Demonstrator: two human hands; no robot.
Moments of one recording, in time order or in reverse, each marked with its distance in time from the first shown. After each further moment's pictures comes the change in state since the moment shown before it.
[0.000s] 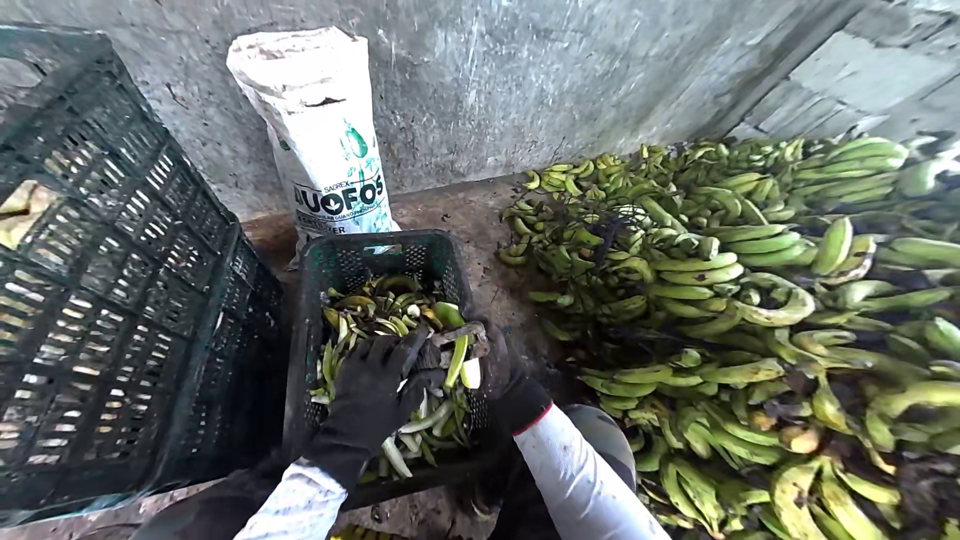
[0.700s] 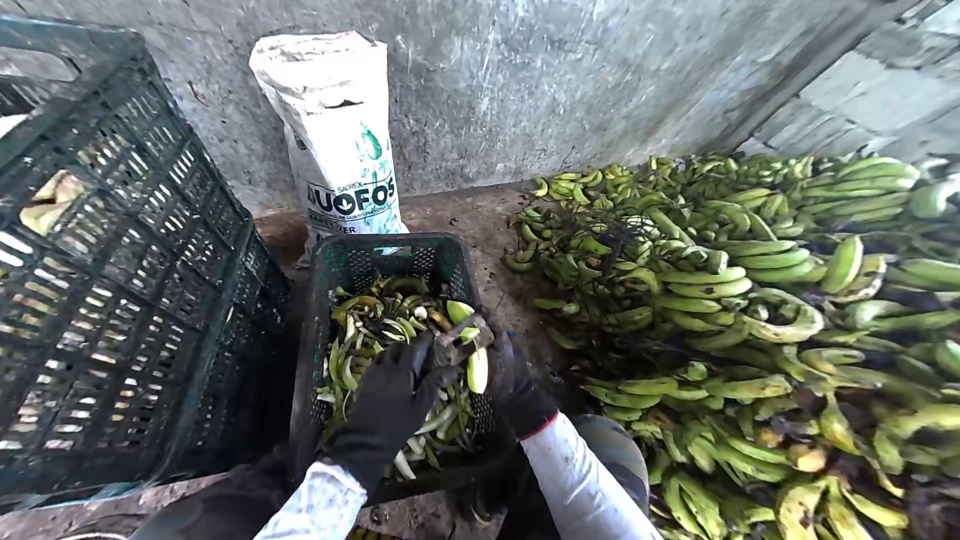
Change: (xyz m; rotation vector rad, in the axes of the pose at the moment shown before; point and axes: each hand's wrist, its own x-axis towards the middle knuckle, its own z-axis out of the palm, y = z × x) left_hand 0.002 0.011 0.000 -0.285 -0.236 -0.305; right_hand 0.003 0.008 -0.003 -0.284 0.110 -0.107
